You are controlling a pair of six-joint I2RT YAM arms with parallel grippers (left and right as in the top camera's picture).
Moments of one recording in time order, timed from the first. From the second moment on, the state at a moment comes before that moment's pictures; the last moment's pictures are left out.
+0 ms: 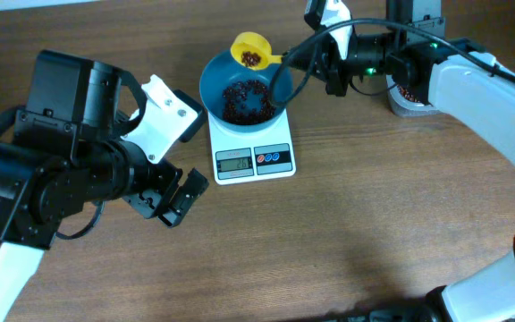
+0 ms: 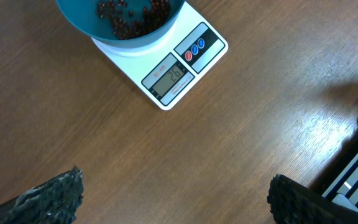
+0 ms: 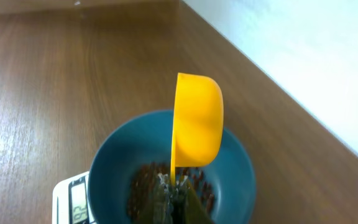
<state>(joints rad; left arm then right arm) -0.39 1.17 1.26 -1.14 0.23 0.36 0.10 1.70 1.15 -0.11 -0.98 -0.64</state>
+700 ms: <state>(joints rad) -0.39 1.17 1.26 -1.14 0.23 0.36 0.08 1.77 1.15 -0.06 -1.07 -0.68</state>
